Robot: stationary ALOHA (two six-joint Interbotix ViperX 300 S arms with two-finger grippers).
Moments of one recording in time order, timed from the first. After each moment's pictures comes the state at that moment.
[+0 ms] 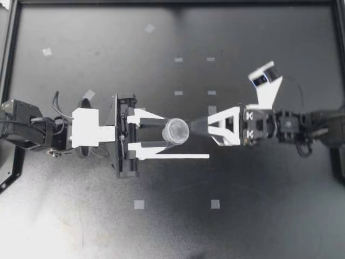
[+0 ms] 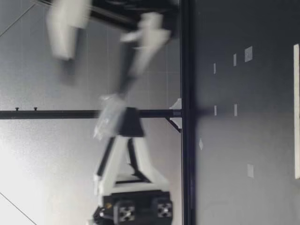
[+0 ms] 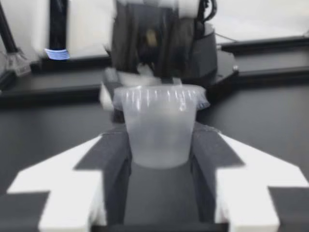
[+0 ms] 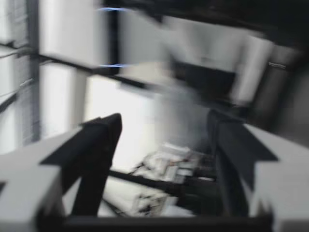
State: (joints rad) left arm -0.02 0.08 0.91 -0.09 -1.02 0.18; right arm -0.14 0.07 0.98 -0.23 -1.39 1.38
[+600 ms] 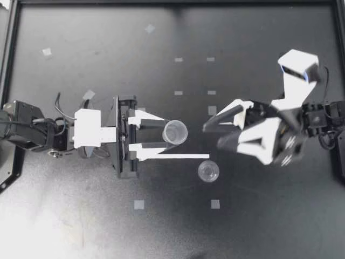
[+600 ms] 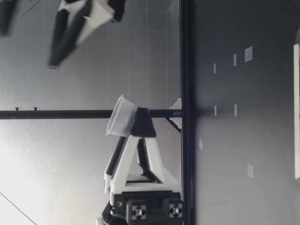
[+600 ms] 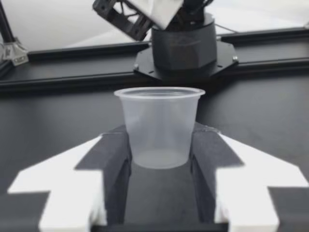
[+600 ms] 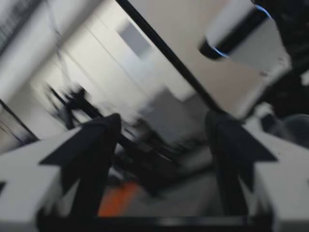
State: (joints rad) left arm -0.02 0.10 0.92 -0.09 -1.02 0.16; right arm -0.15 -0.11 1.03 -0.39 -1.23 0.89
